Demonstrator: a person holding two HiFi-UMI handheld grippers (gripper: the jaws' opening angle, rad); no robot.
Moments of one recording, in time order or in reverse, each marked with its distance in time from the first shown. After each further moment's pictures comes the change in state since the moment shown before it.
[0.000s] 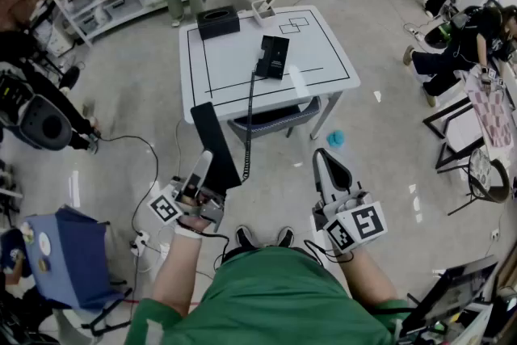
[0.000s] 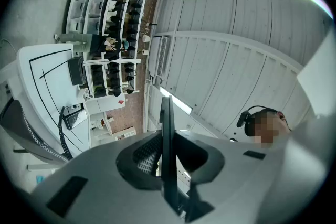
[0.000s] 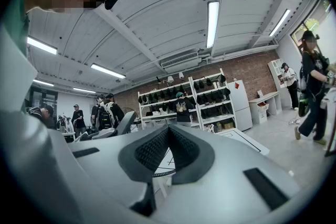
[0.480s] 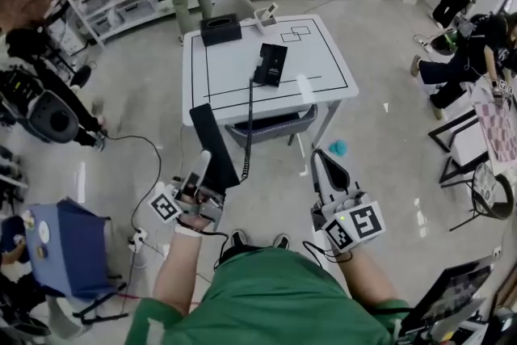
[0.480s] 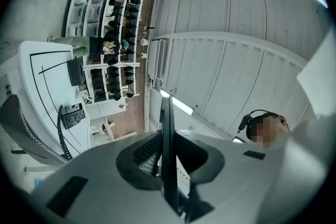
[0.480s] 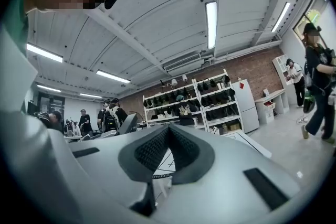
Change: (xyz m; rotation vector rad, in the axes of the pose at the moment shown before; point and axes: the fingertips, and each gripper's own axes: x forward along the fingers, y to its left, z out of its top) left arm 0.023 -0.009 -0.045 0.028 -0.042 0.021; right arm -0.032 -0.041 0.016 0.017 -0.016 0.061
